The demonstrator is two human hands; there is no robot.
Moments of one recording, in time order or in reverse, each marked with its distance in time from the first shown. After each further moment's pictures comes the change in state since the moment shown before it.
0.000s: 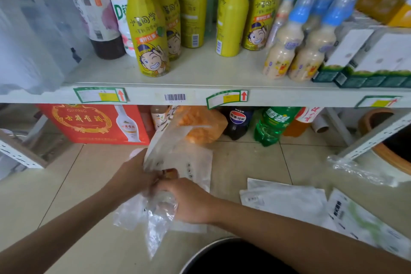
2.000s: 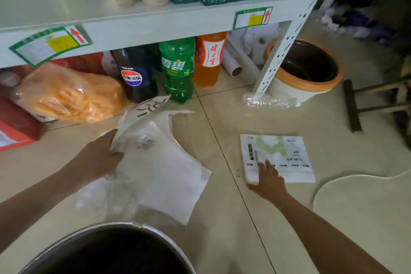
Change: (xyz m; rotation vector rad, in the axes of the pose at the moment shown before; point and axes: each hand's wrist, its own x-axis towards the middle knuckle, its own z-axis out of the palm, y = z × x) left_hand 0.020 0.064 0.165 0.264 -0.182 0.262; right_hand -0.324 0.283 -0.011 -0.293 0.246 1.295
